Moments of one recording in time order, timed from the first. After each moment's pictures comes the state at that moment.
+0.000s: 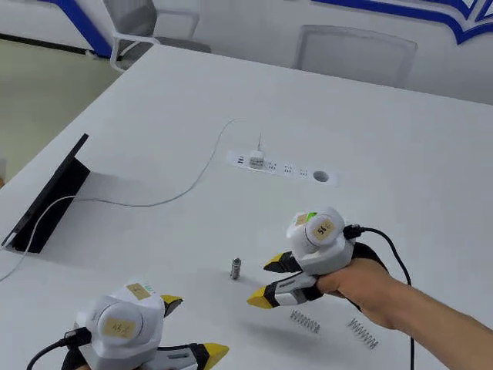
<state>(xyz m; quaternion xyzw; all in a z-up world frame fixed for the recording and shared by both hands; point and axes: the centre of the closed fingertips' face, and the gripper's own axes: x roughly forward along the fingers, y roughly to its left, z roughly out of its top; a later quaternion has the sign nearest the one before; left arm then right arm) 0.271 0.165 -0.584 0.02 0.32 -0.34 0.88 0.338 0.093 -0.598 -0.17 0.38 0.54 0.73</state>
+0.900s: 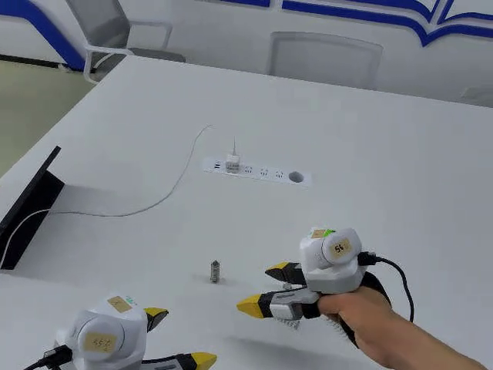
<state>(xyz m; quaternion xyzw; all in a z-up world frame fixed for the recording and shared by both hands) 0.264 0.153 -0.583 0.02 0.33 -0.35 0.88 0.330 0.059 -0.578 -0.04 0.35 0.46 0.82</state>
